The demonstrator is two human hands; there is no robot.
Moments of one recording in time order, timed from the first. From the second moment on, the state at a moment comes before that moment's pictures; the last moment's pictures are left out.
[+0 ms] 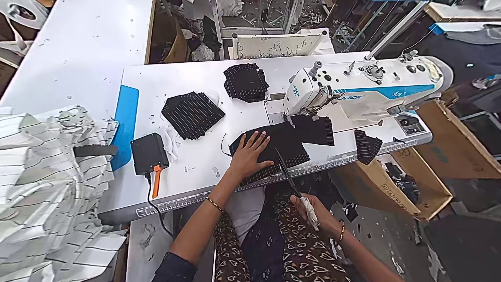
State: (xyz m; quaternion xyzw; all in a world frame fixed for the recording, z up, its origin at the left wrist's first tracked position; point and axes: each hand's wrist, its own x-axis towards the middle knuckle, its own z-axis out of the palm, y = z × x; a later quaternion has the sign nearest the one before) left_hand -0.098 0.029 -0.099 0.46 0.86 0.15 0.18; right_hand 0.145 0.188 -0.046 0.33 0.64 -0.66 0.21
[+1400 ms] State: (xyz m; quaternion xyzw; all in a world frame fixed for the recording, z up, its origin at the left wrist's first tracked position) left_hand -0.091 0.023 -0.105 0.46 0.85 0.22 0.12; right_hand 0.072 0.189 -0.045 0.33 0.62 -0.69 0.18
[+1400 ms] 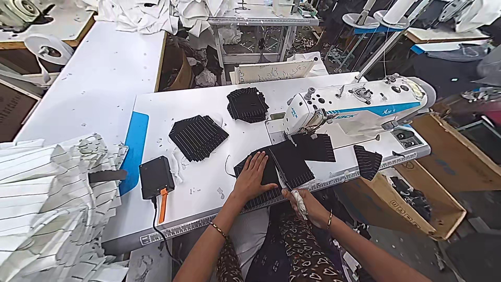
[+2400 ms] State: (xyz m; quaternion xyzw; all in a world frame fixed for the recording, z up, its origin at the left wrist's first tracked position) left_hand -0.042 0.013 -0.113 0.39 0.87 0.31 -0.01; right_hand 0.183 0.180 -0.058 0.25 0.46 -0.82 0.24
